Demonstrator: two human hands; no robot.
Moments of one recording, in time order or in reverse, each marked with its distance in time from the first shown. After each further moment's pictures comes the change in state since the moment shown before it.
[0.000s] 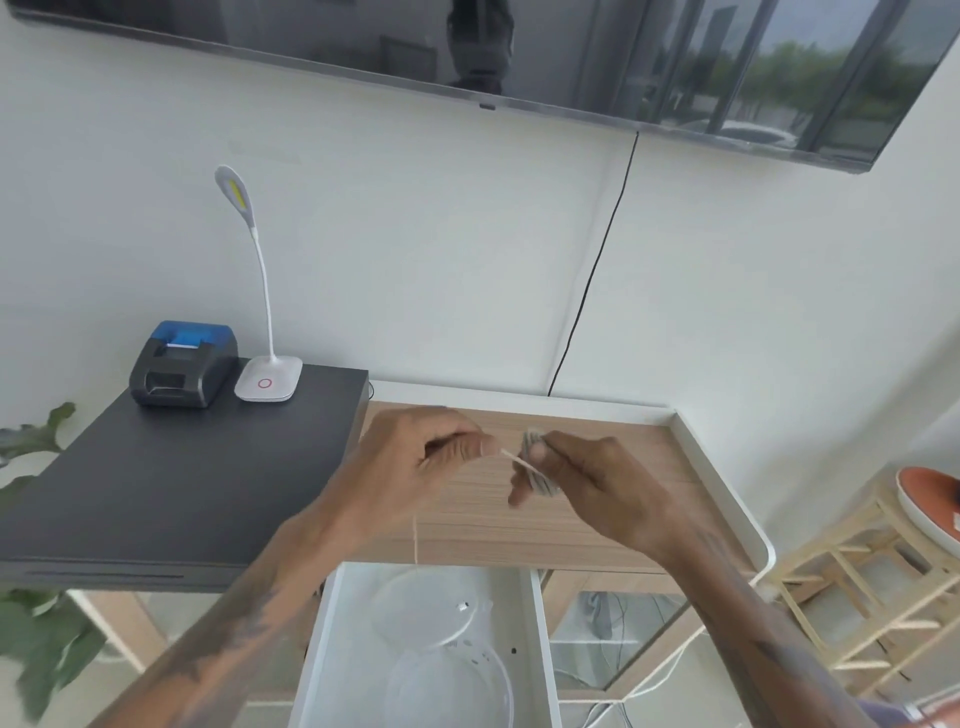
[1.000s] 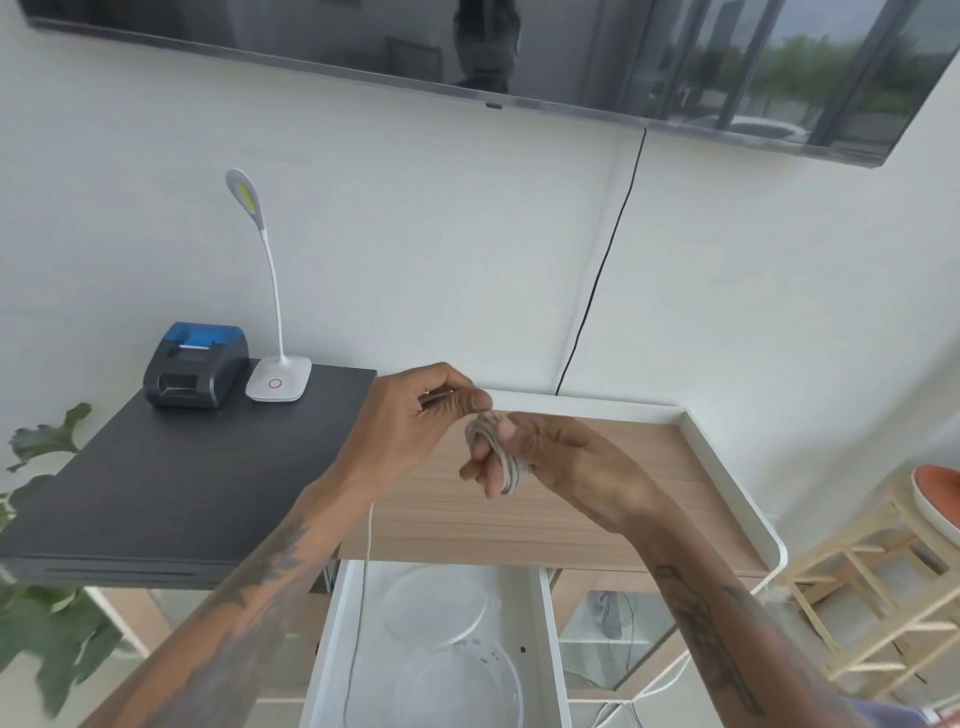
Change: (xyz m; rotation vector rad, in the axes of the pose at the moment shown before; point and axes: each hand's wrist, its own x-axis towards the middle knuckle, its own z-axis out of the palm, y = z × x) left_hand 0.026 -0.015 -0.006 -0.166 0.148 -0.004; right_hand 0.028 -0.018 0.018 0.741 -0.245 0.039
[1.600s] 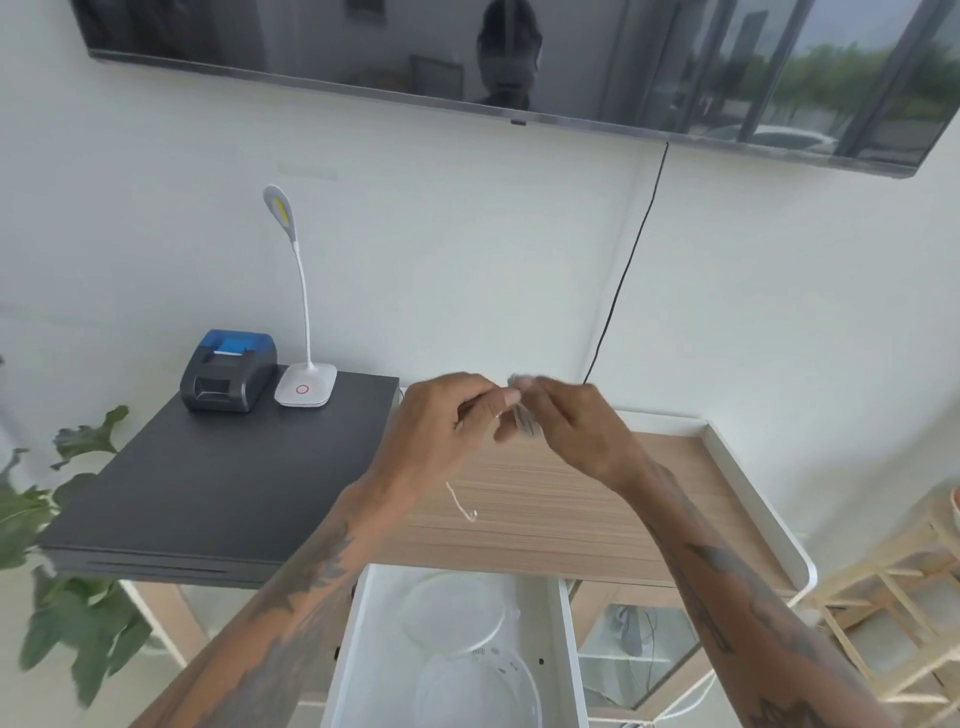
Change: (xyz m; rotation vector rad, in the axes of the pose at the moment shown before) left_hand -0.001 0.003 0.005 0.258 0.033 0.068; right_hand 0.036 -0.002 -0.014 -0.728 0.332 -0.118
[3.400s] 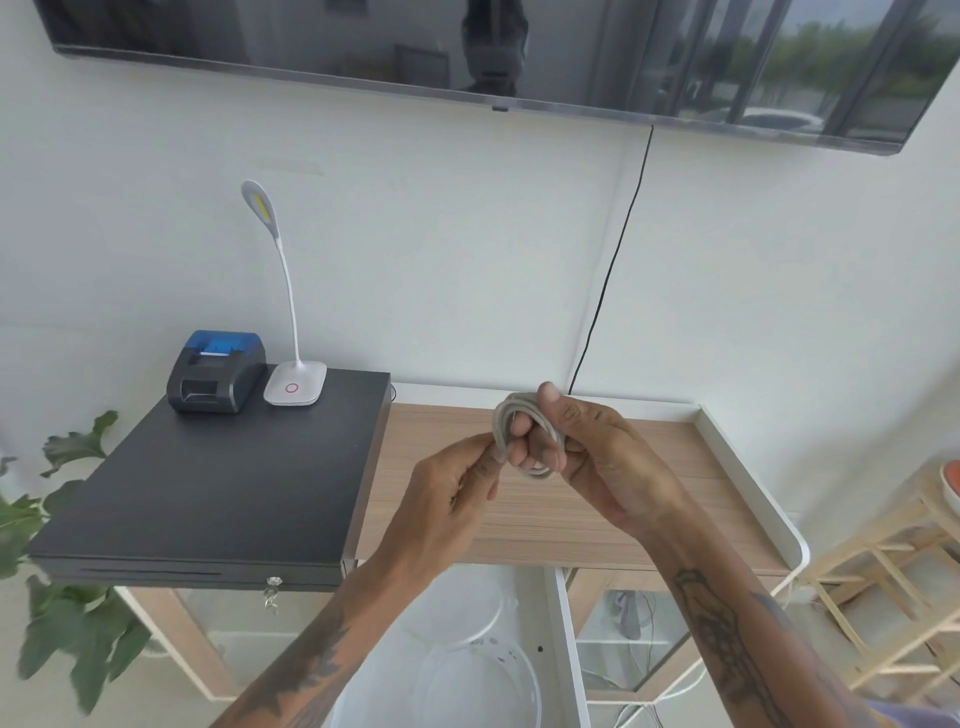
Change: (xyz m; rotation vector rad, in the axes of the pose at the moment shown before) left_hand -0.059 0.011 0.030 -0.263 -0.082 -0.162; right_hand -0.042 -0.011 -0.007 1.037 -0.190 0.113
